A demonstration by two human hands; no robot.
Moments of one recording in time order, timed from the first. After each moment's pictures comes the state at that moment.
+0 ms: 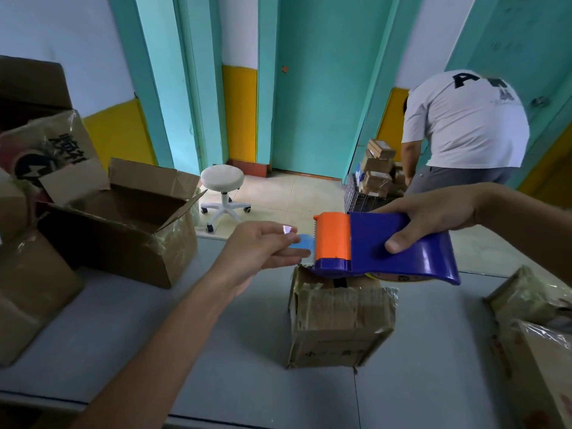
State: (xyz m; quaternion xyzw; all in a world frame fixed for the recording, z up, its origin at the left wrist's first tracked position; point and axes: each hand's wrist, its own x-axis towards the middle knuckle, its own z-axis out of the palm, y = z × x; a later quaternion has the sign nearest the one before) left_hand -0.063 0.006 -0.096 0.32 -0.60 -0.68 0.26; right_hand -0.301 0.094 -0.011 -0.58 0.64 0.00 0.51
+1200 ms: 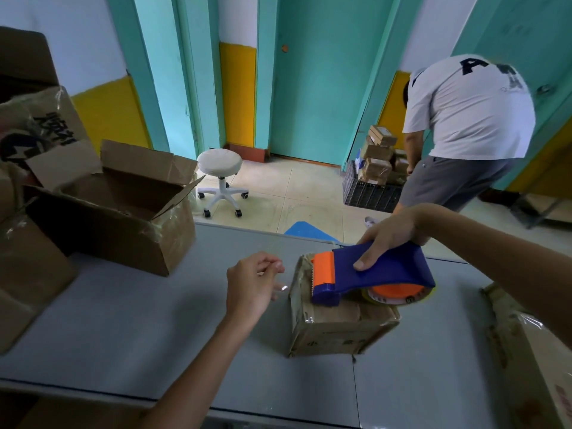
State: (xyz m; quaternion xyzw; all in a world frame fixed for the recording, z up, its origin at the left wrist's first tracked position) left_hand -0.070 0.011 -0.189 0.46 -0.64 -0.51 0.34; right_hand -0.293 0.055 -0.067 -0.43 0.71 0.17 0.53
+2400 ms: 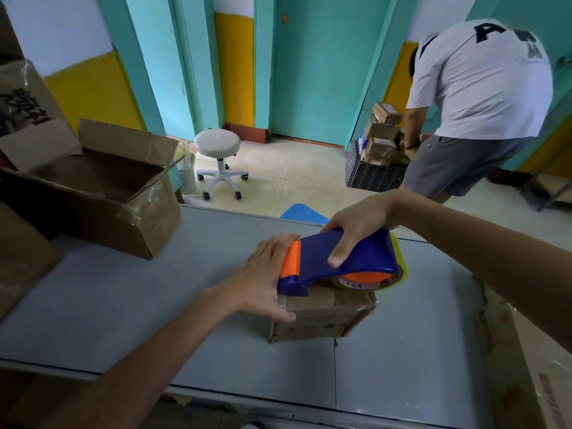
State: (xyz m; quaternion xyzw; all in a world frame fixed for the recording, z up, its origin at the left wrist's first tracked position) left_hand -0.092 0.014 -0.191 0.21 -0.94 -0.27 0.03; right_hand -0.290 0.050 -0.080 -0.54 0.64 0.17 0.52
